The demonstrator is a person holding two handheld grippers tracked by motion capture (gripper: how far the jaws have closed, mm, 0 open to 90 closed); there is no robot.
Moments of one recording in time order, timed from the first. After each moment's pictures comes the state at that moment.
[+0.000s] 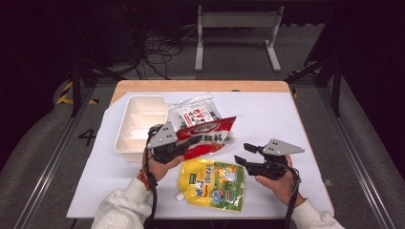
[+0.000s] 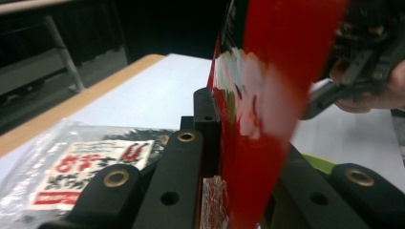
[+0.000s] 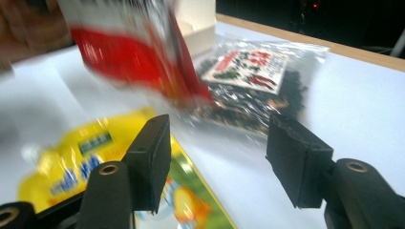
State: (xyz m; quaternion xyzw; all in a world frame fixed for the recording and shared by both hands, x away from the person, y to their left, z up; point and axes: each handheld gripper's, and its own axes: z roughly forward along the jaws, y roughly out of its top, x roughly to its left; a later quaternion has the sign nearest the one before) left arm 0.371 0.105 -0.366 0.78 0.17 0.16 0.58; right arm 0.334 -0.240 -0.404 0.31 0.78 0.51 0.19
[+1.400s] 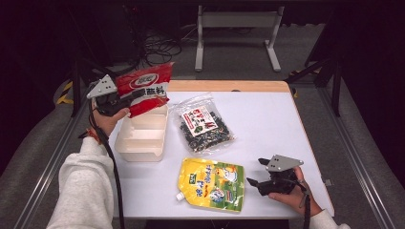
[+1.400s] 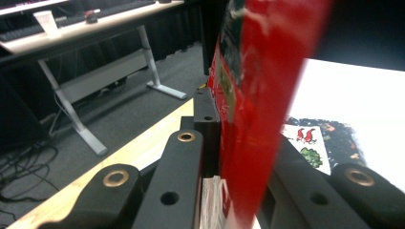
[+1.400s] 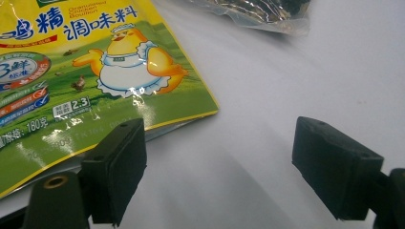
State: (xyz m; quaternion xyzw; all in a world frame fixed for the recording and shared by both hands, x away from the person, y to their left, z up) left arm 0.486 0.250 -0.334 0.76 0.23 0.24 0.55; right arm 0.317 -0.270 -0.443 0.28 0.86 0.39 0.19
